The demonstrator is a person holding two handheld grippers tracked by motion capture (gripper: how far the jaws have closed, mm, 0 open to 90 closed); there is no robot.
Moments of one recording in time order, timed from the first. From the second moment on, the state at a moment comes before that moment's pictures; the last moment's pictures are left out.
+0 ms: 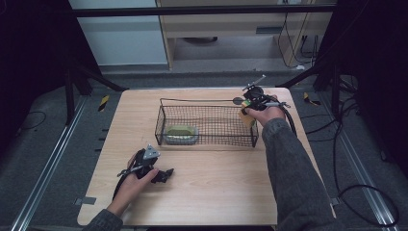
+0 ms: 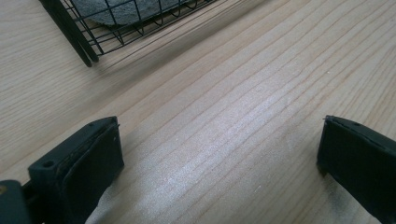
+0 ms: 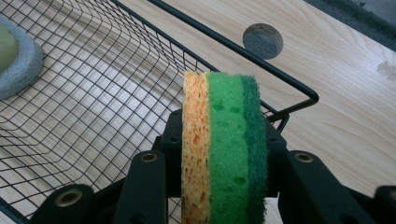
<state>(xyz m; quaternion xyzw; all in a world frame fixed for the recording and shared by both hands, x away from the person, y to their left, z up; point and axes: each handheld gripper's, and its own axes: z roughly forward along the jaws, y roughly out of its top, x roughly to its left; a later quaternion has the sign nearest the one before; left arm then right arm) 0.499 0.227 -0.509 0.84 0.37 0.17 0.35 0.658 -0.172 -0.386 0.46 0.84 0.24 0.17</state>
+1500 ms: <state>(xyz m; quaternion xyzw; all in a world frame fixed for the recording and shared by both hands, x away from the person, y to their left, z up) 0.500 0.227 -0.509 0.85 0.37 0.16 0.35 0.661 -0.163 -0.416 0.46 0.84 0.21 0.18</state>
